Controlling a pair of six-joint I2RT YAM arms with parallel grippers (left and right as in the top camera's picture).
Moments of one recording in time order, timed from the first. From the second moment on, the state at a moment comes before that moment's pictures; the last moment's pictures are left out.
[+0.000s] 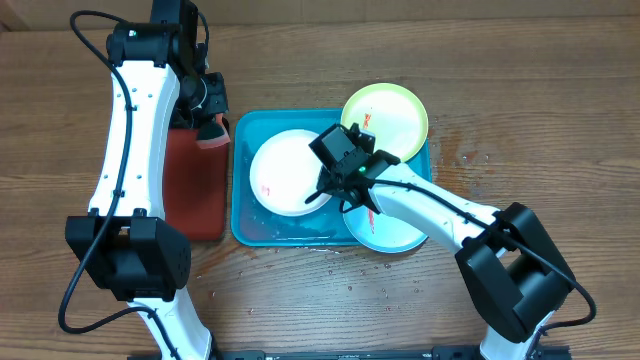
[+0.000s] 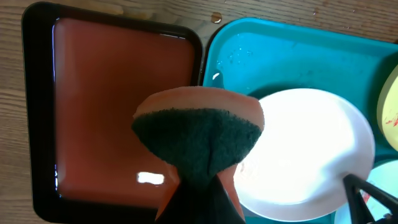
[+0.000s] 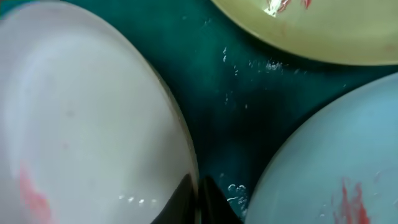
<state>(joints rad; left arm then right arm) -0.04 1.99 2.05 -1.43 0.02 -0.23 0.70 1.90 1.27 -0.53 0.11 0.95</state>
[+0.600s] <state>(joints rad) -0.04 1.99 2.05 -1.43 0.02 -0.23 0.67 1.90 1.27 -0.38 0.05 0.63</state>
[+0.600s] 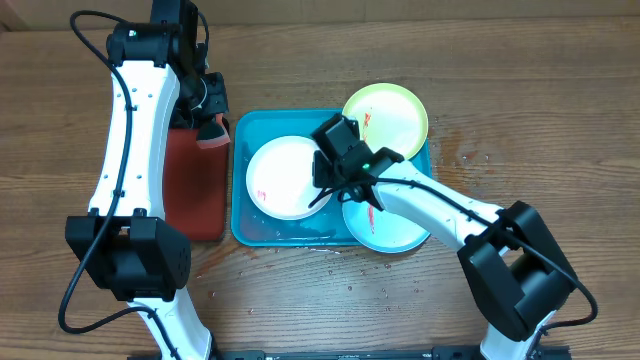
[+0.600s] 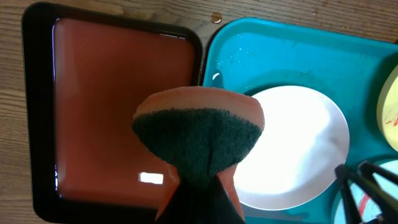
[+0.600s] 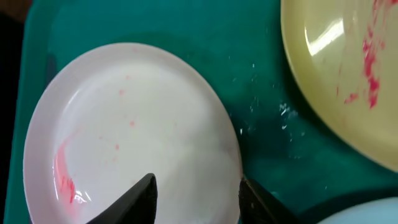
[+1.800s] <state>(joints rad) -0.17 1.99 1.83 -1.27 0.03 -0.24 0.60 2.00 1.27 -0.38 -0.03 0.88</state>
